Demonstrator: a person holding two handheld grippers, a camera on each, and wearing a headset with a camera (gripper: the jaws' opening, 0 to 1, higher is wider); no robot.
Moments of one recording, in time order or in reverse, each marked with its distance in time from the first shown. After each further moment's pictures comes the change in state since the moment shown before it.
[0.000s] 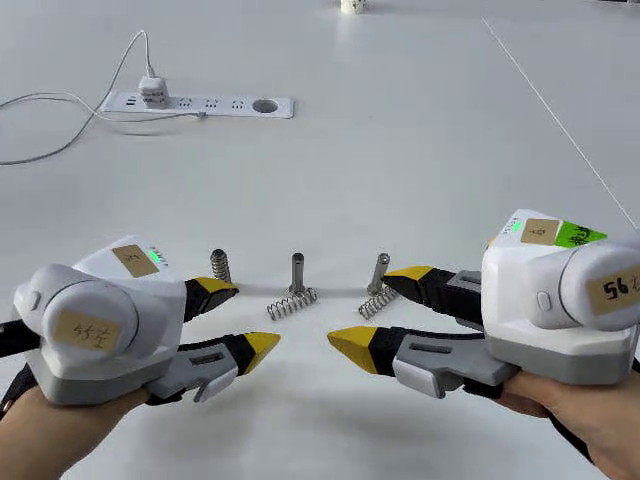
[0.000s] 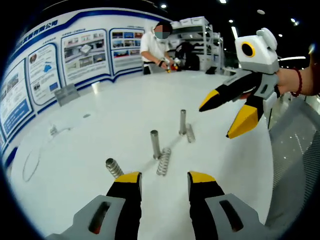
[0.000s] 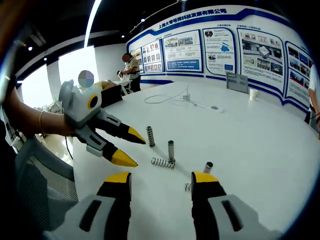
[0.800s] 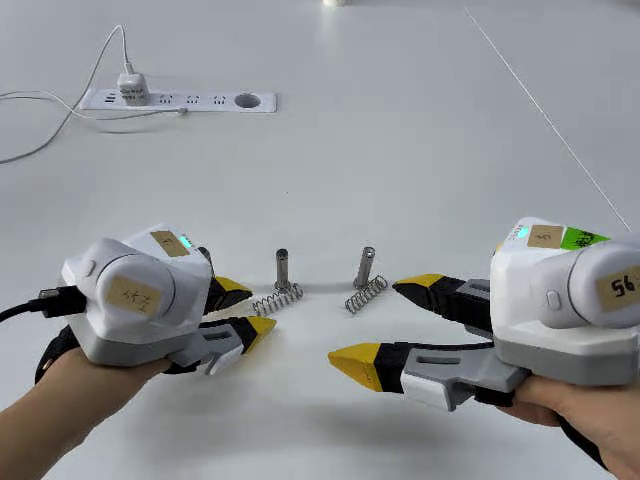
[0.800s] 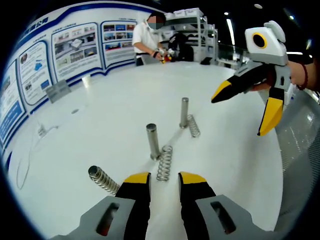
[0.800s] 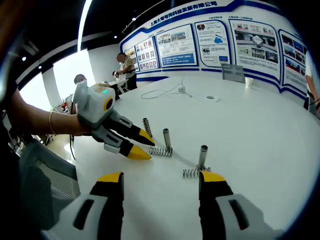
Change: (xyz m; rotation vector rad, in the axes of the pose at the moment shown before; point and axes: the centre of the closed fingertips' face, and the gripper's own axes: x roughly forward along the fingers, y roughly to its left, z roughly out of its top) left arm 0.036 0.001 -0.011 0.024 0.073 -0.055; right arm -0.010 -0.007 -0.018 0.084 0.028 -0.002
